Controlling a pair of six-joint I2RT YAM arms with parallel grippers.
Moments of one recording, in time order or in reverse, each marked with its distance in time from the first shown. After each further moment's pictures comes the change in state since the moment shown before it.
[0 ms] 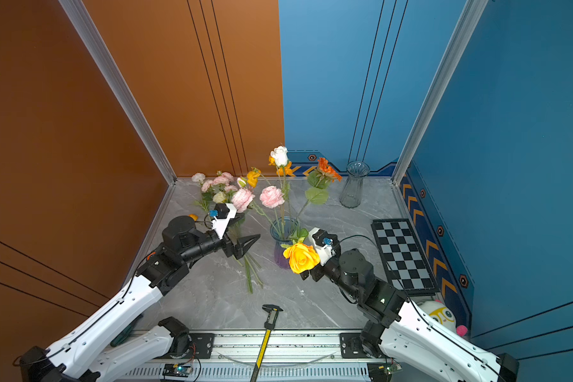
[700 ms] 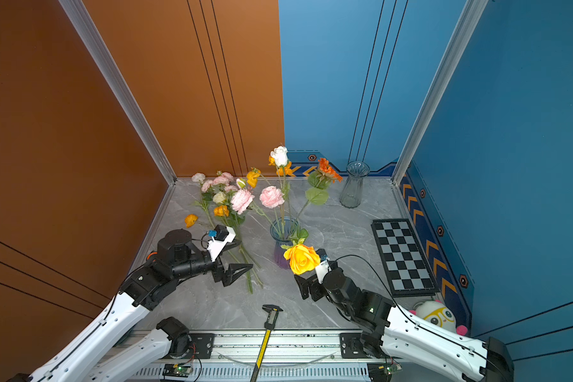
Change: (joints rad) left arm -0.013 -0.140 -0.040 -0.336 0.081 0.035; right arm 0.162 0.011 -0.271 -0.010 0.190 0.332
